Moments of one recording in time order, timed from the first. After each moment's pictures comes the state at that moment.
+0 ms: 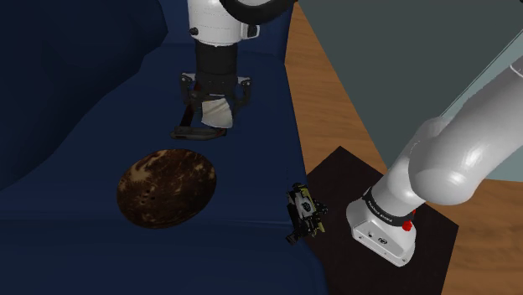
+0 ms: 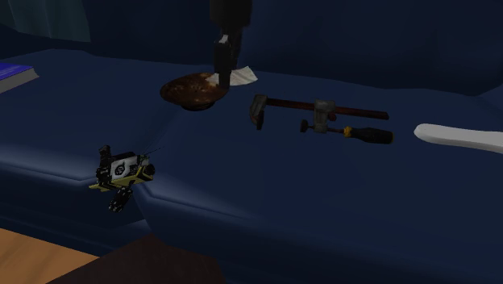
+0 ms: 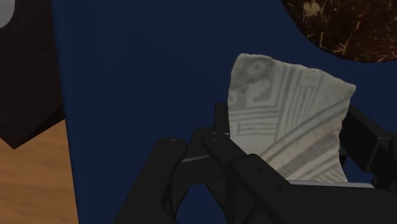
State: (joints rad) arm 0.20 -0.12 0.40 -2.06 0.16 1.92 1.21
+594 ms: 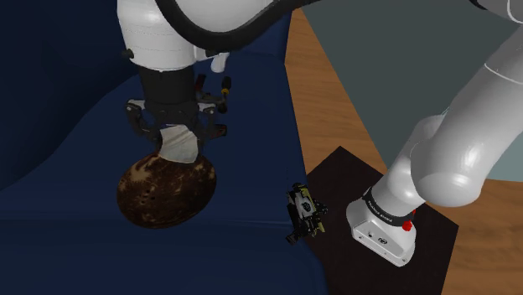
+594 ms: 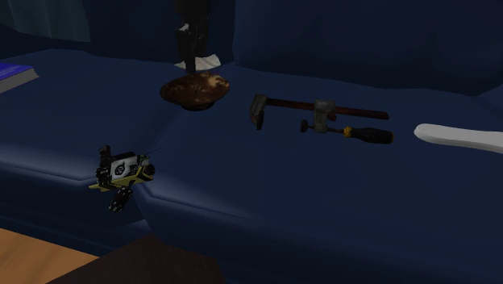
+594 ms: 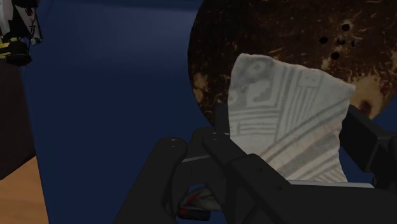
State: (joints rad) arm 0.30 0.04 0.52 -1.90 0.09 1.93 1.45
